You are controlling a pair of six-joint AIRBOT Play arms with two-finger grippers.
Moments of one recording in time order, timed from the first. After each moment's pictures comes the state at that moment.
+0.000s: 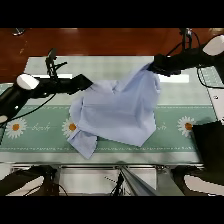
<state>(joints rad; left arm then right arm) -0.21 -1.22 0.95 0.70 -0.73 -1.31 0.08 -1.40 1.43 -1.01 1.11 1.57</state>
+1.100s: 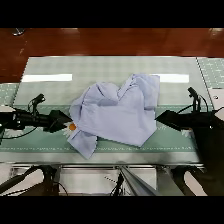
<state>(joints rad) 0.32 -1.20 0.55 0.70 -1.31 -1.09 -0.17 -0.85 0.54 -0.88 1.16 1.38</state>
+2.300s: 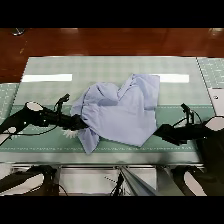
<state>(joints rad) -0.04 -1.28 0.56 0.58 -1.13 -1.05 -0.15 -0.83 0.40 -0.97 1.21 1.52</state>
